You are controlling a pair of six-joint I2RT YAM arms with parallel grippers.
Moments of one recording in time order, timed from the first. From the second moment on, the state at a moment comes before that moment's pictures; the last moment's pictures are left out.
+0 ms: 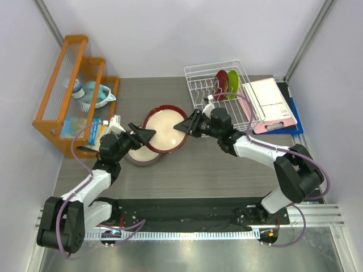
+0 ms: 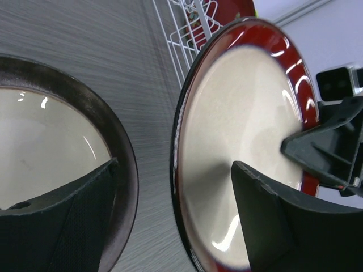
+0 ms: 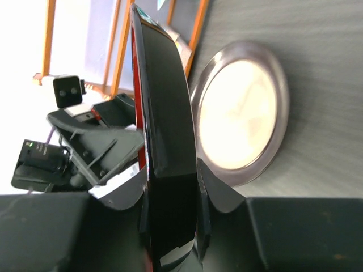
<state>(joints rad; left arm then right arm) -0.19 1.05 0.34 0.54 0.34 -0.83 0.62 1.53 0.90 0.40 -0.35 0.97</state>
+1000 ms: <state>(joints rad) -0.20 0.76 0.39 0.30 0.12 -0.76 0.63 1.47 1.09 0.02 -0.23 0.74</state>
